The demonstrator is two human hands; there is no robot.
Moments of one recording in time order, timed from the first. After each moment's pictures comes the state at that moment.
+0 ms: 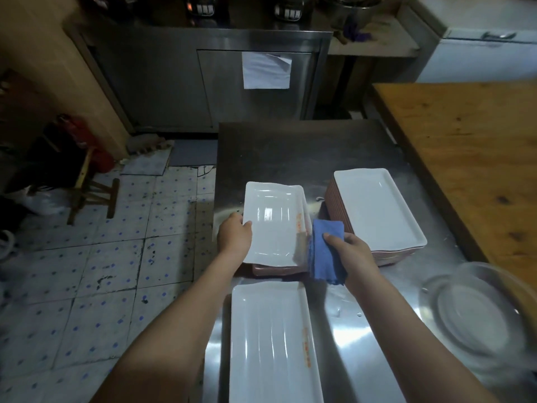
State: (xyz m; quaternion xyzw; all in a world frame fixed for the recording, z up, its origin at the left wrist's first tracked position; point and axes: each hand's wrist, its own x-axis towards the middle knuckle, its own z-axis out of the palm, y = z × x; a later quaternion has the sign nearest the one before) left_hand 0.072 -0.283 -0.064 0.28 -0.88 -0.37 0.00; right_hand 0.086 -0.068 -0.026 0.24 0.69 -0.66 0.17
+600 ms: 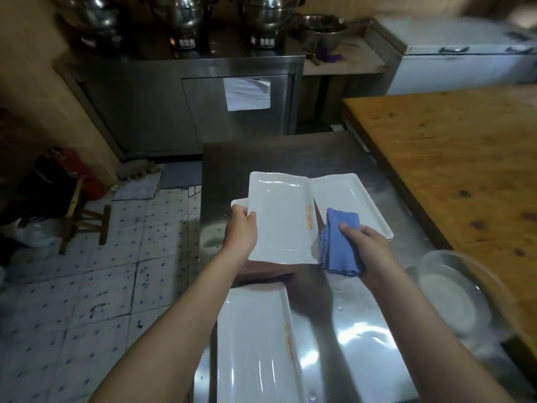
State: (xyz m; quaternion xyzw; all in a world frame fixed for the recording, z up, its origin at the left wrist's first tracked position) left_hand 0.084 -0.237 0.004 0.25 -0.83 -0.50 0.02; right_hand 0.102 -0.016 0.021 0.24 0.66 -0.70 0.11
